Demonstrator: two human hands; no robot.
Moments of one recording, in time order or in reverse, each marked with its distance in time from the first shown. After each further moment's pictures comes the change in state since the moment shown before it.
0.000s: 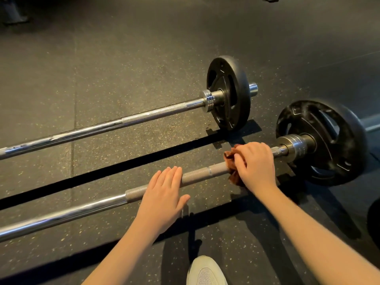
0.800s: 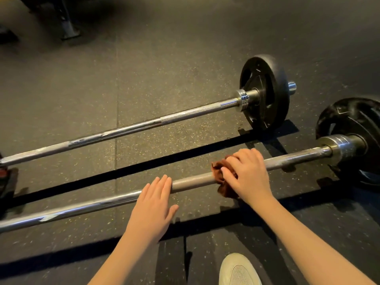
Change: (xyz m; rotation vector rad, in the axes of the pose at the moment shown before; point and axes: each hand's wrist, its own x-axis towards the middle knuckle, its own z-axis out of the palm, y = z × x) left_hand -0.079 -0.068 -0.024 0.085 -0.100 -0.169; right_hand -0.017 -0.093 0.032 0.053 -0.016 -0.229
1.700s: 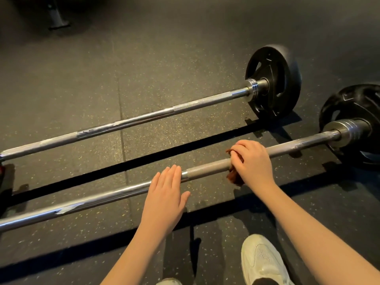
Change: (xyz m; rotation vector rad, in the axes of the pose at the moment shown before) left_hand -0.012 -0.029 0.015 -0.073 0.047 -0.011; right_hand 0.005 -0.051 0.023 0.061 0.071 0.125
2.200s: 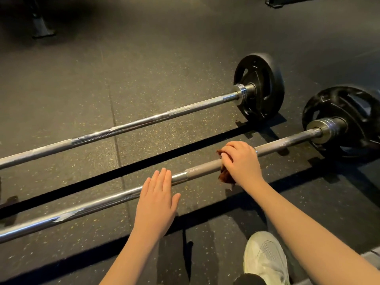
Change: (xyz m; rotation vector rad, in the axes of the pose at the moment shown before) left_hand -0.007 -0.019 0.002 0.010 0.045 0.012; right_hand -0.003 -0.015 -0.003 -0.066 -0.078 0.090
